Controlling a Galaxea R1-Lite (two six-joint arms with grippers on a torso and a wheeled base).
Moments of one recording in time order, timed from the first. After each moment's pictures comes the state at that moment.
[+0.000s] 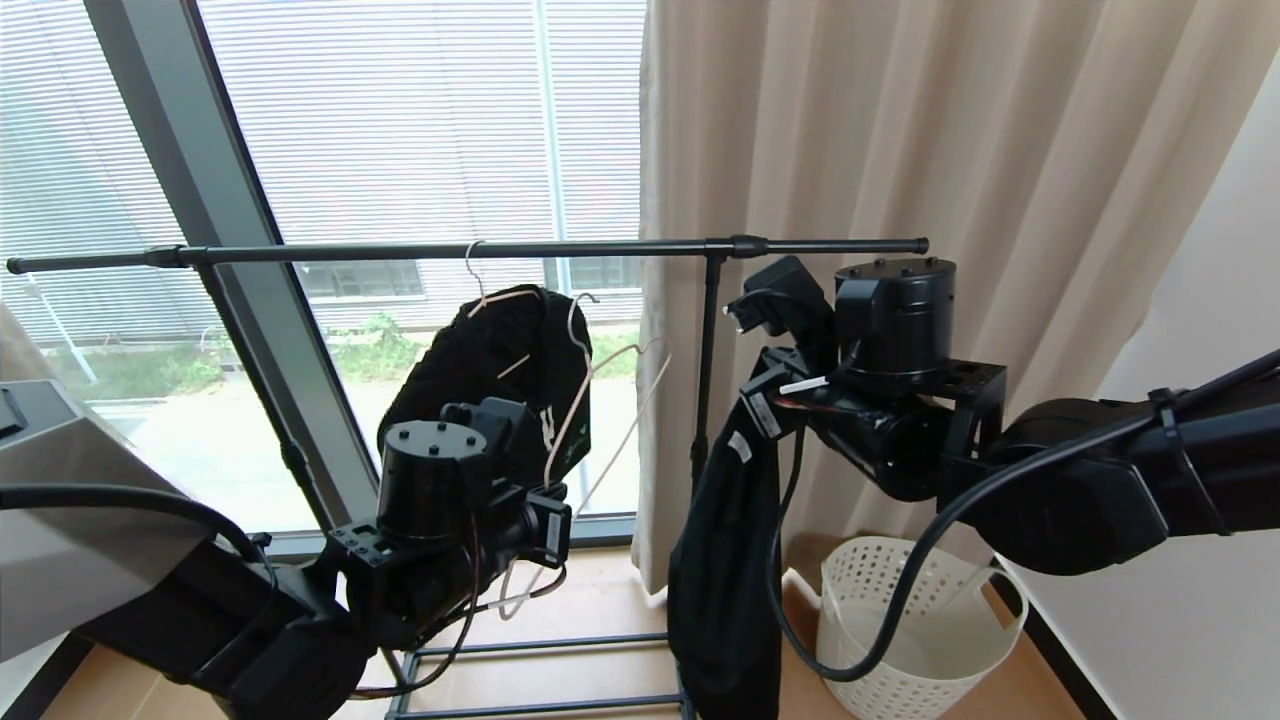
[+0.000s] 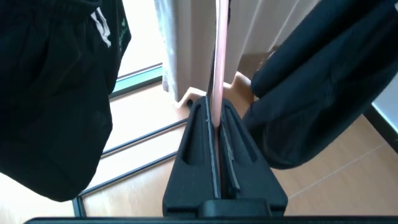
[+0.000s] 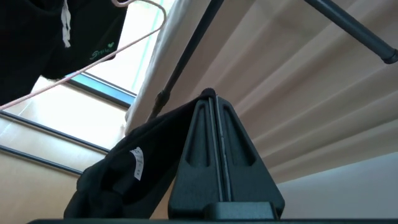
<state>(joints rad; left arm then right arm) -0.56 1.96 -0.60 -0.95 0.14 -0.07 0.66 1.92 -1.13 -0.51 -0.53 -0.29</state>
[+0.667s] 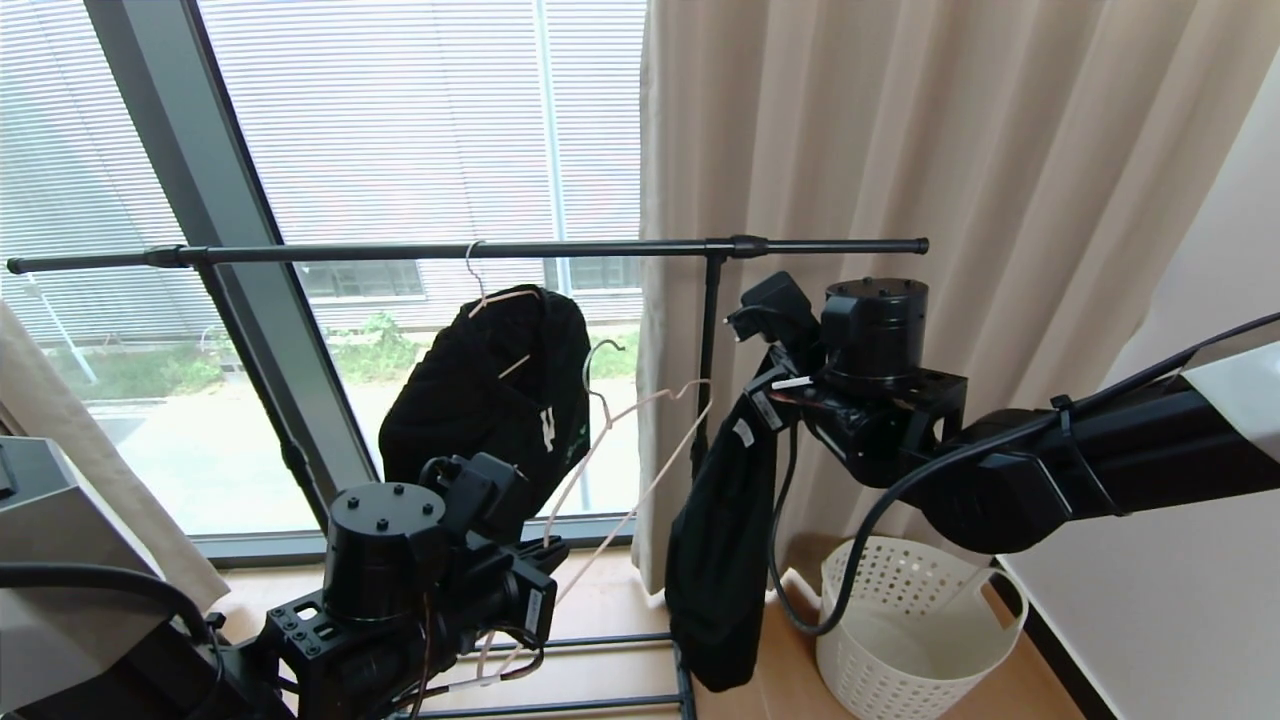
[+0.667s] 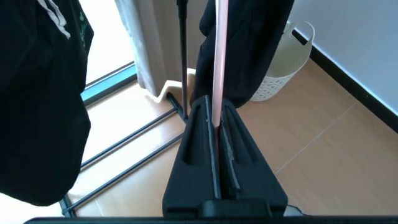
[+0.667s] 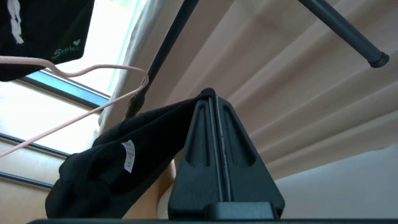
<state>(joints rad) -0.58 1.92 -0.39 -1.12 0.00 -0.02 0.58 2.03 -1.15 -0.63 -0.54 -0.38</state>
